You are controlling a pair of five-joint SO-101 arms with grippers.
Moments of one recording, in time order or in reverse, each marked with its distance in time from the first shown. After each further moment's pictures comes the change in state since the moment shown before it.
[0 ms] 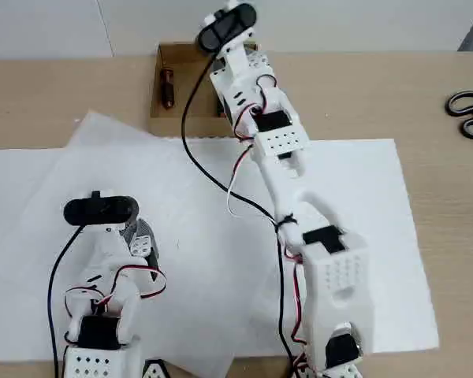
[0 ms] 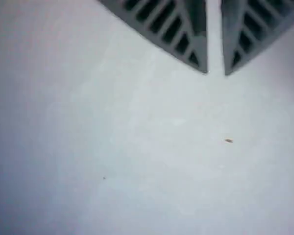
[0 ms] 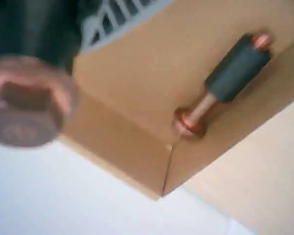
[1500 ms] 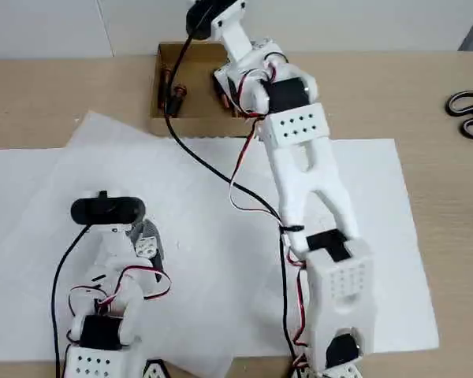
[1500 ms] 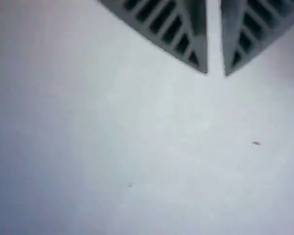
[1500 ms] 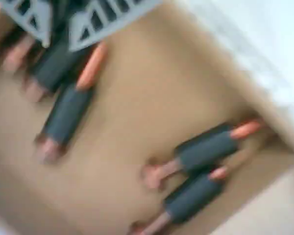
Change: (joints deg) left arm 2.4 0.0 0.0 0.0 0.2; right arm -0.1 -8.4 -22.8 49.8 4.0
